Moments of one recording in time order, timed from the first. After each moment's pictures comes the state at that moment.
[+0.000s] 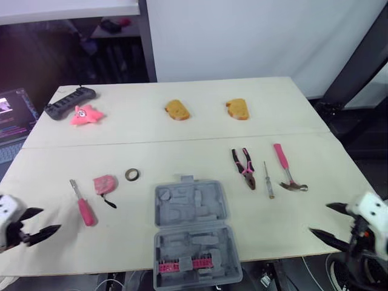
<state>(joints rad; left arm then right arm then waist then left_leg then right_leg) 0.13 0.94 0.40 0.50 -0.32 0.01 -1.18 0.46 -0.82 -0.60 -0.55 0.41 0.52 0.97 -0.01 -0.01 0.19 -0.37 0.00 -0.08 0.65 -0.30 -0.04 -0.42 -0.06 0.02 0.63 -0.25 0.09</state>
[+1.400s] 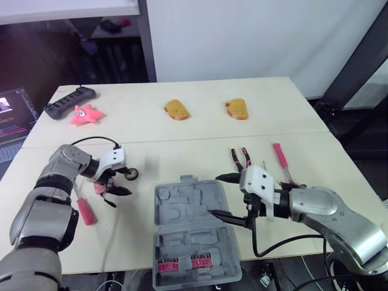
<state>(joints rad) -0.92 0.69 -0.24 1.23 0.18 -0.27 -1.45 -0.16 -0.77 0.11 -0.74 0.49 0.71 0.74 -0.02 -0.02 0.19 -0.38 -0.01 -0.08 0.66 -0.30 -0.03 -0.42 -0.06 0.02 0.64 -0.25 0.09</state>
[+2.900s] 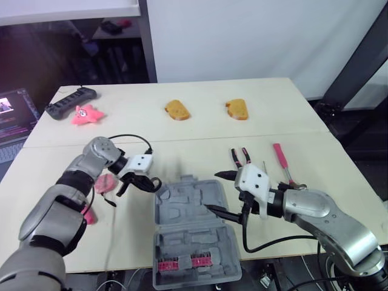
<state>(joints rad) -0.91 0.66 -0.57 0.88 -0.07 -0.29 -1.61 -0.17 -0.73 0.15 -0.74 0.44 0.72 0.67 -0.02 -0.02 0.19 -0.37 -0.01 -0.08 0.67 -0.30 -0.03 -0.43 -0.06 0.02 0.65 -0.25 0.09</state>
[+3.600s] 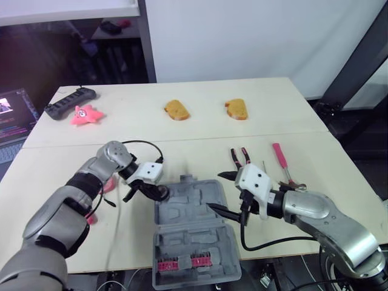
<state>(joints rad) -0.90 0.64 -0.66 0.82 -0.10 -0.30 -1.61 -0.15 -0.72 0.15 -0.74 0.44 0.76 0.62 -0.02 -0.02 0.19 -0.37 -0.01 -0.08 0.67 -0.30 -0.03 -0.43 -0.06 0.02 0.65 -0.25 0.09</state>
